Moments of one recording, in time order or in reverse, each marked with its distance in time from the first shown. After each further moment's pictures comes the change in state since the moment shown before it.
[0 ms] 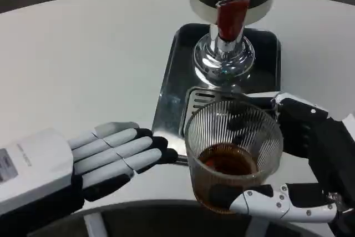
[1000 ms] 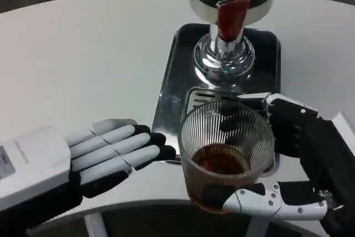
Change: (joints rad) left arm 0.000 0.005 0.000 0.007 0.000 0.001 0.016; right arm -0.028 -0.003 0.020 0.025 -0.002 0.014 0.000
